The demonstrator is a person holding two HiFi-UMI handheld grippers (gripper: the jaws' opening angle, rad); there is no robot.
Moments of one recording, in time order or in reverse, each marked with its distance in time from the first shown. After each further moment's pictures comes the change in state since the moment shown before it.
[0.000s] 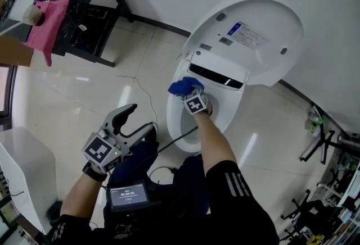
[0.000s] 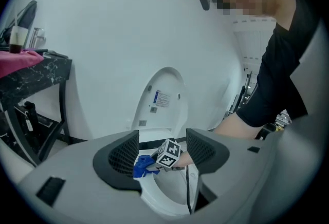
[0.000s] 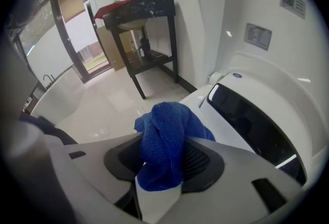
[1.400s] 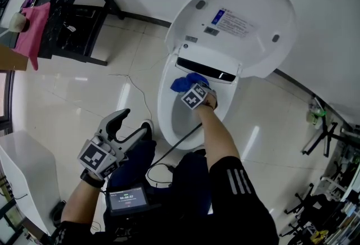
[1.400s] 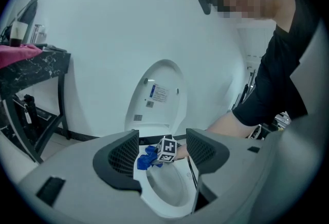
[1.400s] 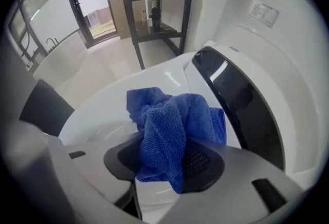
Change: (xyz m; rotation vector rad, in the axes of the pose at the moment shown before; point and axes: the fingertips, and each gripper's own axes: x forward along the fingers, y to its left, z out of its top) left arm 0.028 -0.030 -0.023 -0.029 0.035 0.027; right arm 0.009 -0.055 -0.088 -0.210 0.273 -0.041
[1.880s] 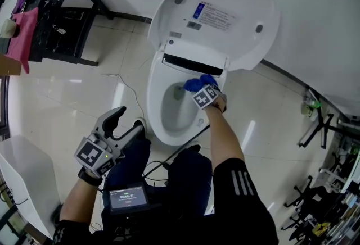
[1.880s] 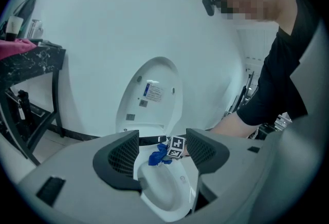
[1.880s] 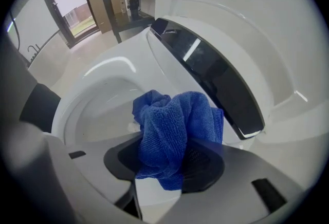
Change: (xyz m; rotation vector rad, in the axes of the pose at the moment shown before) left arm 0.023 -0.026 0.001 -0.017 0.003 -0.032; right arm -0.034 -0.051 -0.118 0.163 0.121 -0.078
